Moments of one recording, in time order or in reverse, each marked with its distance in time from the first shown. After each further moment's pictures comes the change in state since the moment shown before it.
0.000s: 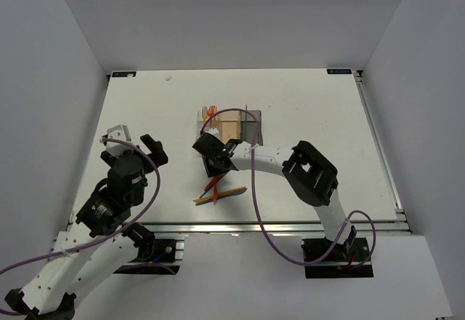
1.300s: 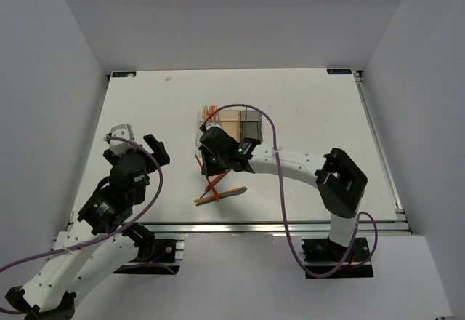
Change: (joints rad) left arm 0.000 0.014 0.000 0.000 0.006 0.009; right arm 0.027 -0.213 -0.100 0.049 -0.156 0.087
